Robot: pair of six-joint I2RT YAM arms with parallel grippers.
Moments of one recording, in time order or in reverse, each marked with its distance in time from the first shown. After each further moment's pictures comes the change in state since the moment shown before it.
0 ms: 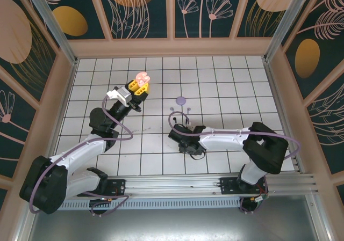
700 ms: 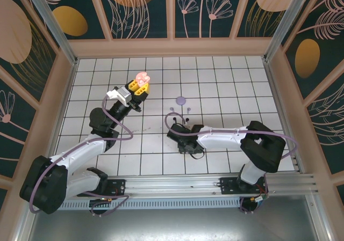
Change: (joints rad) left arm 0.000 0.003 0.000 0.003 0.000 -0.005; right arm 0.000 0.024 0.034 -0.033 -0.002 -0.140
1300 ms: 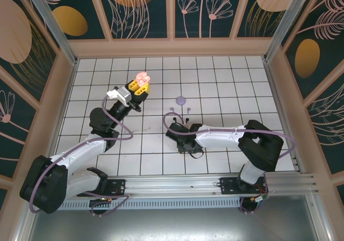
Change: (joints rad) left arm 0.000 0.001 0.000 0.001 0.000 -0.007; right arm -0.006 0.024 0.026 -0.021 -0.003 -0.012
